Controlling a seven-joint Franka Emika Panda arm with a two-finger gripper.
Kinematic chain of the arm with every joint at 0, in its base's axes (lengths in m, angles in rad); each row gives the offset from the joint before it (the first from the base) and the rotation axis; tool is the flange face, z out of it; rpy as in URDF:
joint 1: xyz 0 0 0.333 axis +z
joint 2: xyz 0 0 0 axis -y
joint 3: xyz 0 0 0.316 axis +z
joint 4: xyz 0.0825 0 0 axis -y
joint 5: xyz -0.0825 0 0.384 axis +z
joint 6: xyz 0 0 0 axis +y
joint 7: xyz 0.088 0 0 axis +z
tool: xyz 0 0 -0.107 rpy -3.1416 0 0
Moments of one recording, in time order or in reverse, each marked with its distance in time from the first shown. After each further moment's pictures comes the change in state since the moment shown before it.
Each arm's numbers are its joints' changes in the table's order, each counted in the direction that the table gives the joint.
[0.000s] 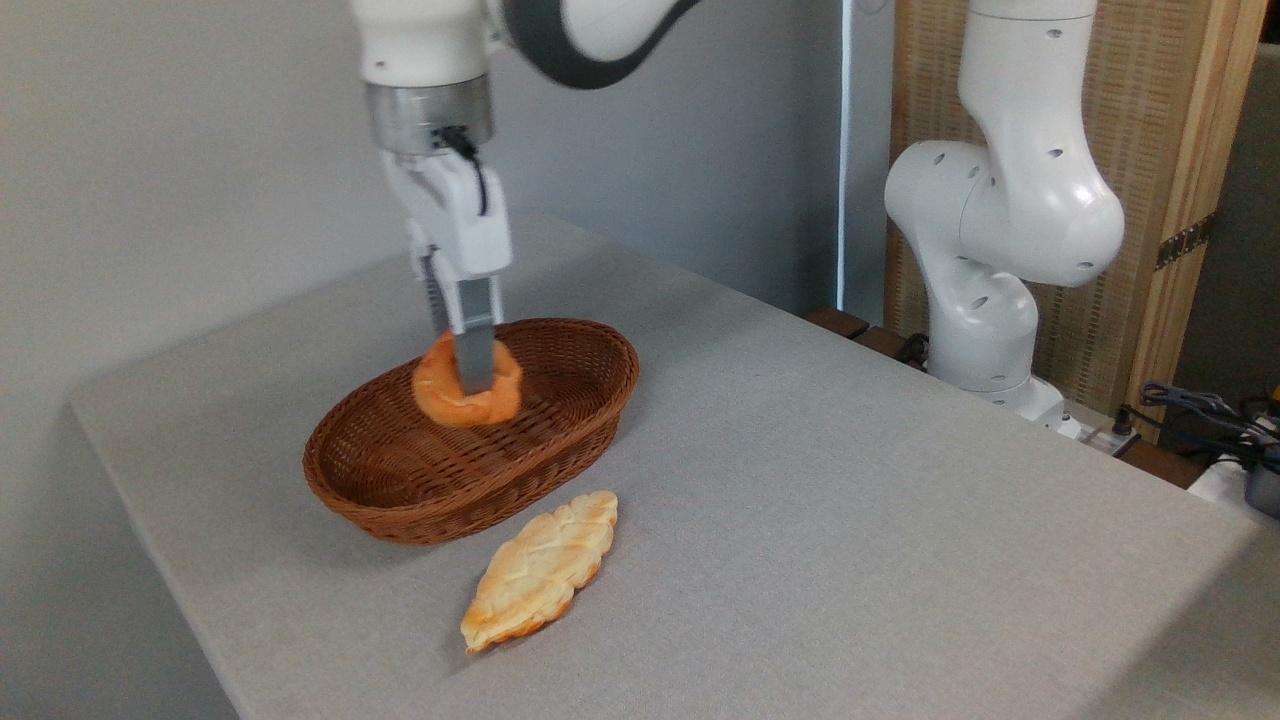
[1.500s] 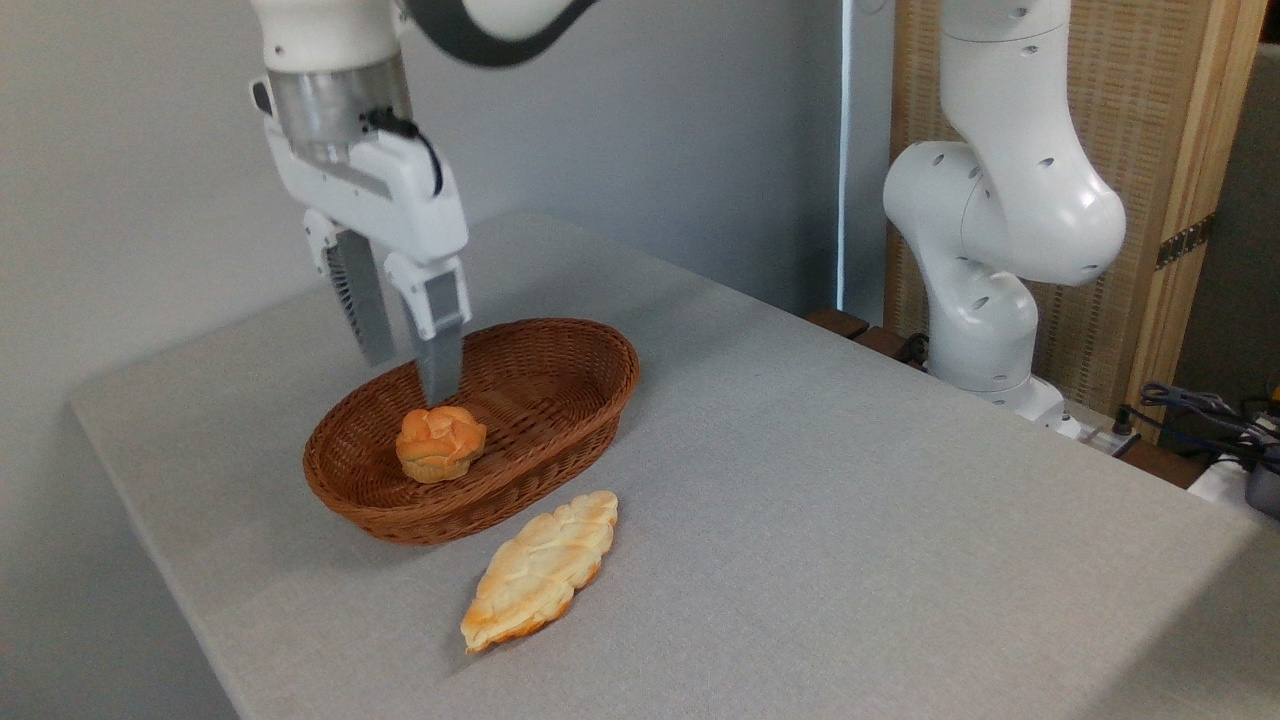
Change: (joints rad) arm 0.037 -0.172 -0.006 0.314 0.035 0.194 0.250
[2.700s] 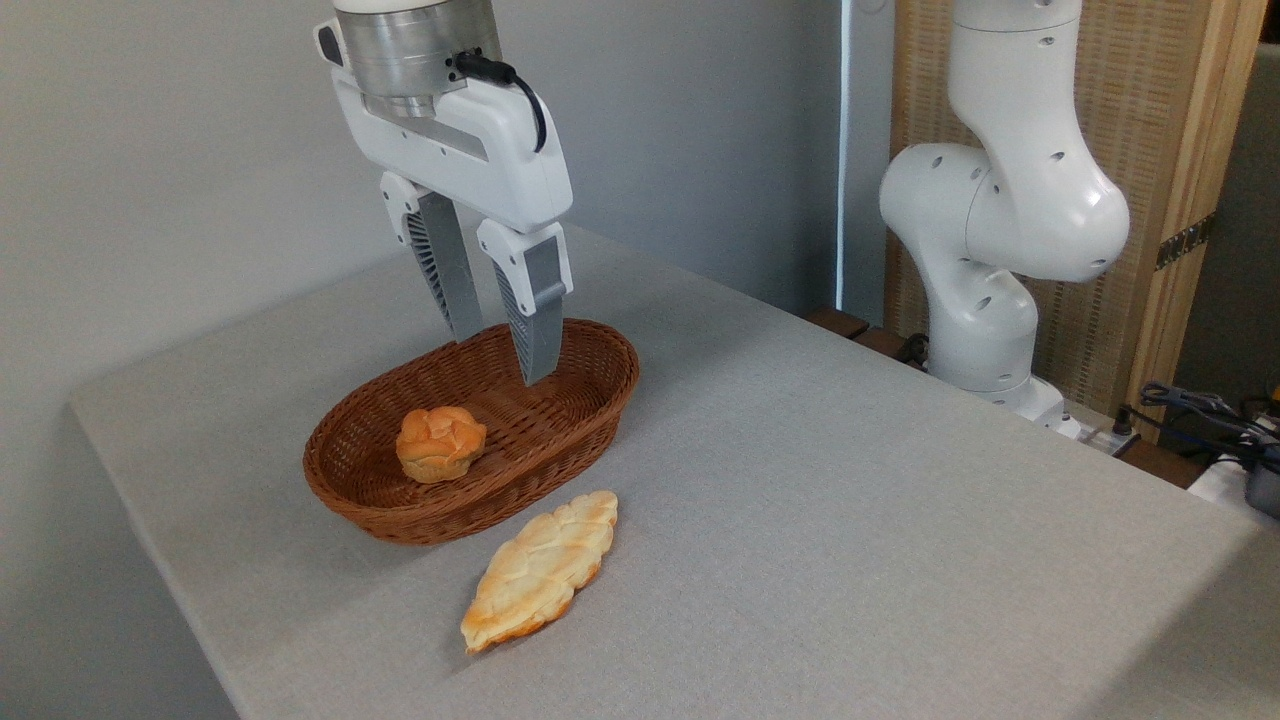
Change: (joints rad) arm 0.095 0.084 0.071 0.008 -0.051 0.168 -0.196
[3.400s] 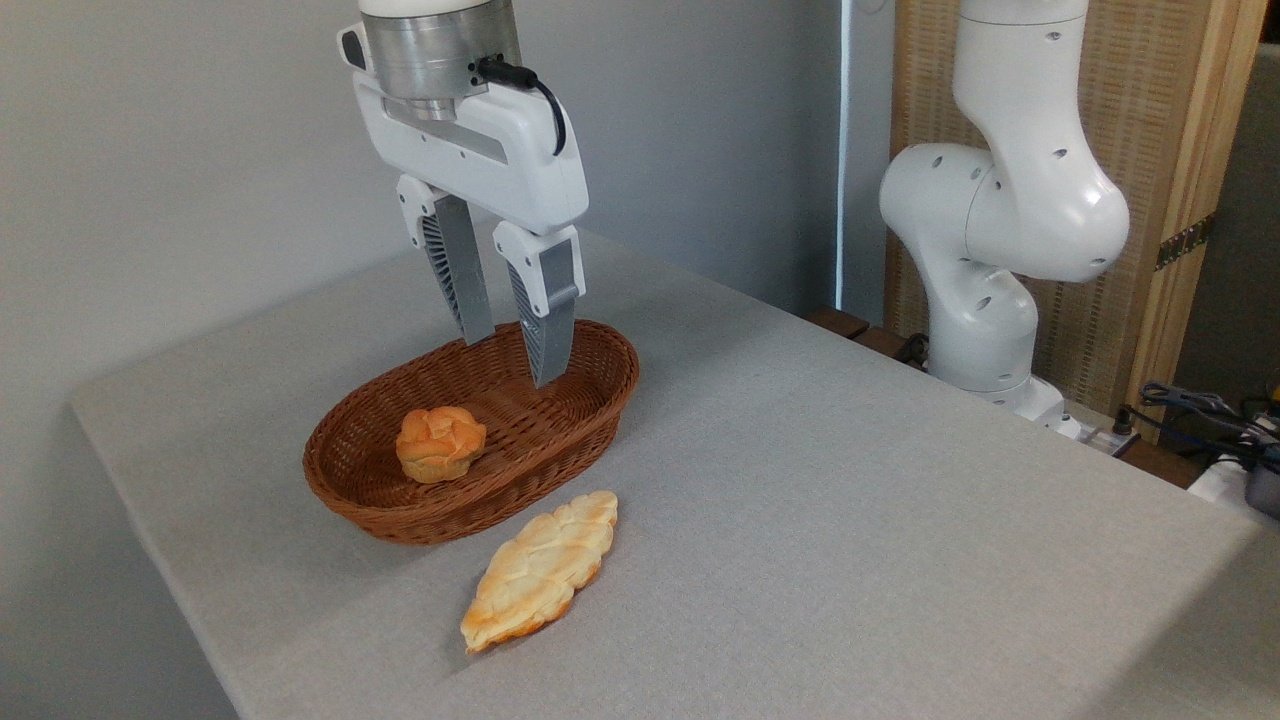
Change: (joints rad) arm -0.003 0.059 0.000 -0.093 0.000 -0.063 0.000
